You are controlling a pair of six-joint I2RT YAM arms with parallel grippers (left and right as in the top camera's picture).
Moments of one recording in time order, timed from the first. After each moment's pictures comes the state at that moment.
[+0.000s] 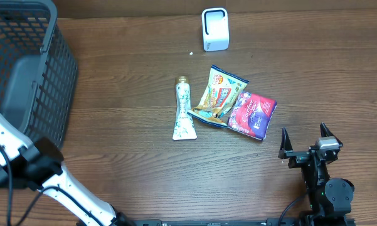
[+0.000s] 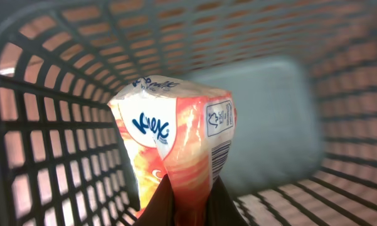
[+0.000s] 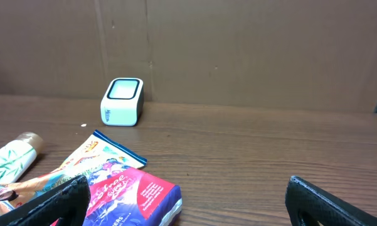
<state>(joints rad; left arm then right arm) 0.66 2.21 2.80 -1.68 -0.24 -0.59 0.06 0.01 0.02 -0.03 -0.04 -0.01</state>
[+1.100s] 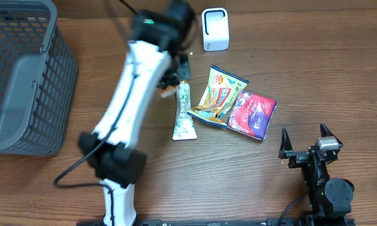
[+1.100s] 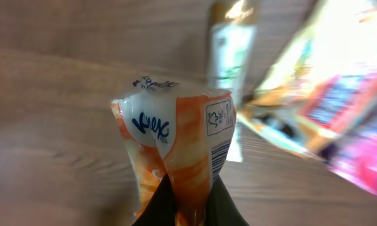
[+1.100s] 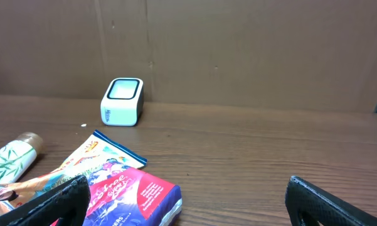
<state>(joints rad) -0.42 2.09 2.25 -1.68 -0.15 -0.57 0.06 0.01 0.02 -0.03 -0.04 -0.01</state>
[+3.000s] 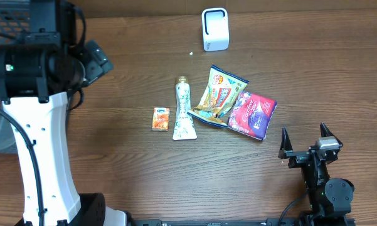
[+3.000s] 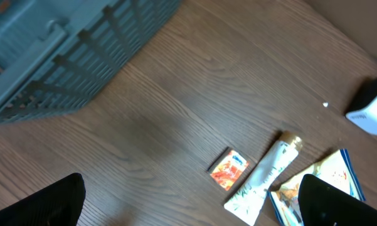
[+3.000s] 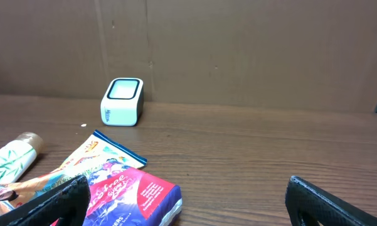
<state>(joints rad) 0.01 1.65 2.24 -1.69 -0.21 -0.65 0.06 0.01 0.02 -0.04 -0.04 -0.01</state>
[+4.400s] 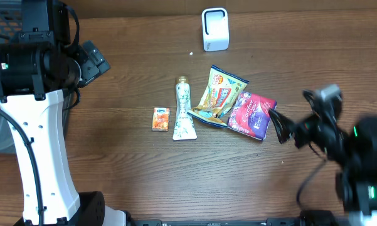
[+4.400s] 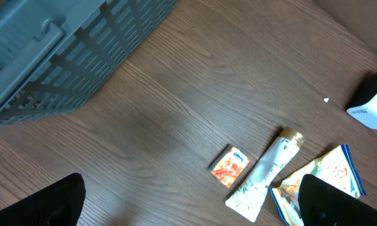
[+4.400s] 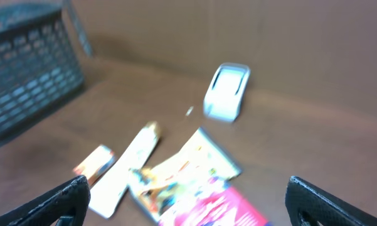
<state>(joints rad) 0.03 1.66 2.24 -1.69 -0.18 -0.62 -0.01 0.81 0.84 -0.46 -0.58 -0.08</state>
